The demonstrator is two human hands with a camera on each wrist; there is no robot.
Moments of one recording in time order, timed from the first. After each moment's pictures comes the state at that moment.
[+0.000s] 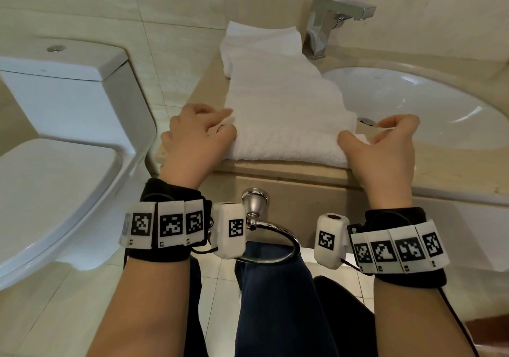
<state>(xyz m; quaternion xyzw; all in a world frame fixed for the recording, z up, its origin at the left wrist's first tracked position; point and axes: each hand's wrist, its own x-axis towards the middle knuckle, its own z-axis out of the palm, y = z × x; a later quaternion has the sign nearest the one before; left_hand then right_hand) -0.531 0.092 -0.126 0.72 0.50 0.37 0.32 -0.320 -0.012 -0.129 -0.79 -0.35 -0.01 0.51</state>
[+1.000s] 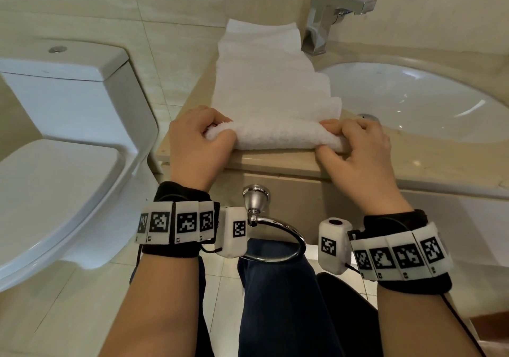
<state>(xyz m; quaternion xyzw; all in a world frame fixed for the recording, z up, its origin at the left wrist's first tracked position) -0.526 0.087 -0.141 0.69 0.40 0.53 0.29 -0.332 -0.019 -0.140 -0.77 -0.52 0.00 0.36</state>
